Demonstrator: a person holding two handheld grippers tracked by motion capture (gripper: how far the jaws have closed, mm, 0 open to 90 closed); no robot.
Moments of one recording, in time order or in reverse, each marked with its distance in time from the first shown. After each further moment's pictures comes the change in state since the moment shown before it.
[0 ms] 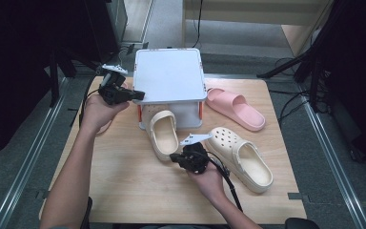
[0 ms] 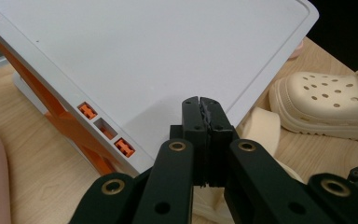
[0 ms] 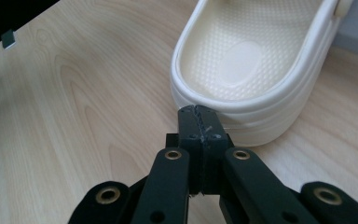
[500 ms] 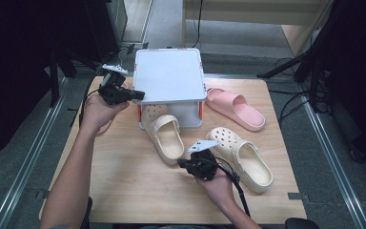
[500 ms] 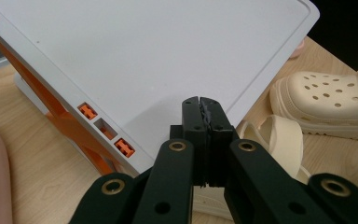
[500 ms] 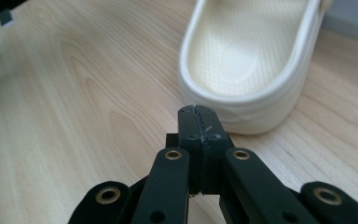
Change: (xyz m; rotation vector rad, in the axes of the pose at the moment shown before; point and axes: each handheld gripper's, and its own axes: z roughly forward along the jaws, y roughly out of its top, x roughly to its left) left arm -0.001 0.000 0.000 0.000 0.005 0.001; right arm -0.001 -0.021 -0.023 0.028 -0.033 -0.026
